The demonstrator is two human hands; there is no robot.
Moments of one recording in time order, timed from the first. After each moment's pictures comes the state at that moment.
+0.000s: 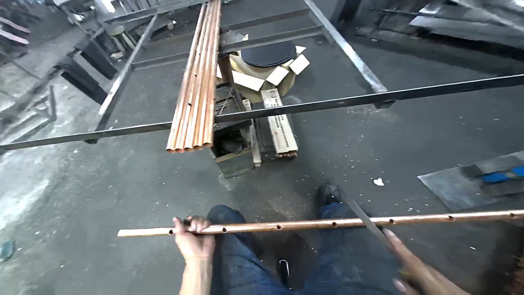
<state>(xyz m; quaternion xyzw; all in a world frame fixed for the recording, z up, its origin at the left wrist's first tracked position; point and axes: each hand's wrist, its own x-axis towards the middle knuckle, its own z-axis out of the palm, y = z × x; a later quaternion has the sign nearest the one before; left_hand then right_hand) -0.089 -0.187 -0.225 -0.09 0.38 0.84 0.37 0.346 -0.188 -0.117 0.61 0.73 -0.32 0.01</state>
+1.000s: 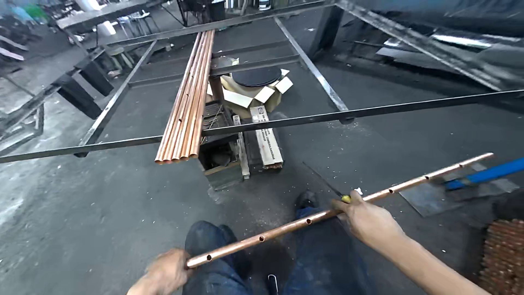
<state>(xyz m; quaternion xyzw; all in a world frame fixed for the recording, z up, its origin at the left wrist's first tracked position) -0.131 -0.212 -0.178 0.56 0.68 -0.29 0.37 0.350 -0.057 -0.177 0.62 0.77 -0.07 0.16</state>
